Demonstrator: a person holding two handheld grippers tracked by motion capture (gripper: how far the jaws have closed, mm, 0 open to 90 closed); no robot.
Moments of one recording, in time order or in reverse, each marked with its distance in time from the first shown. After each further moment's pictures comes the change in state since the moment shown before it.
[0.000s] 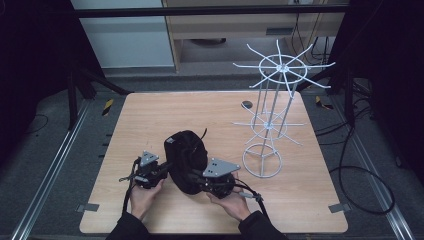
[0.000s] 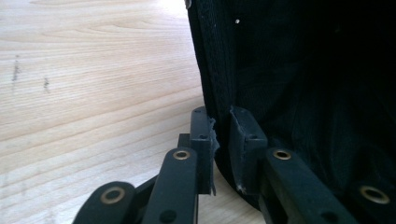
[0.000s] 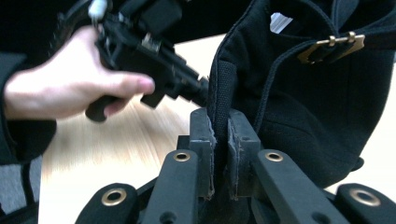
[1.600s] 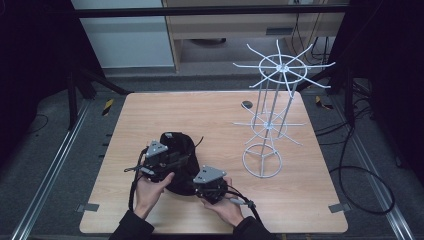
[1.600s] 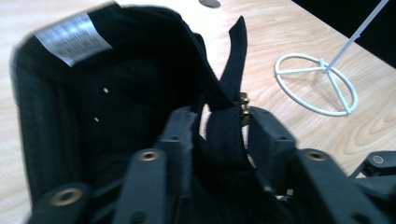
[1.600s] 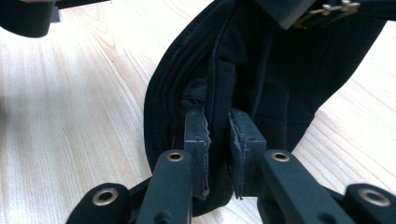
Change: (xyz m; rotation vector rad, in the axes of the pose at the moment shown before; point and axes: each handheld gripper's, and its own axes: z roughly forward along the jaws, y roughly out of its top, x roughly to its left) left arm -0.042 0.049 -0.021 -0.040 -0.134 0.029; right arm 0.013 -0.020 0.027 0.142 -0.075 0.004
